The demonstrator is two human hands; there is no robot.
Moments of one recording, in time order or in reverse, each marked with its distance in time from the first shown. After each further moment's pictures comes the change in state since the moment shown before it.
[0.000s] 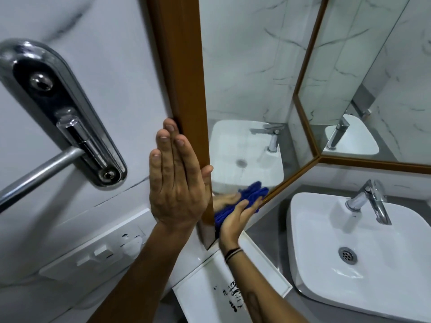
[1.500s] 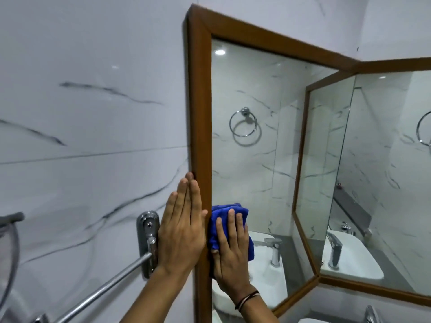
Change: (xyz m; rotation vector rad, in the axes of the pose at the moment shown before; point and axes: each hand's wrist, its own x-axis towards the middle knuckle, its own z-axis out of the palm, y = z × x) left_hand 0.175 -0.014 -0.069 0.012 -0.064 0.050; right_hand -0.011 -0.226 0.055 -0.602 -0.411 -1.477
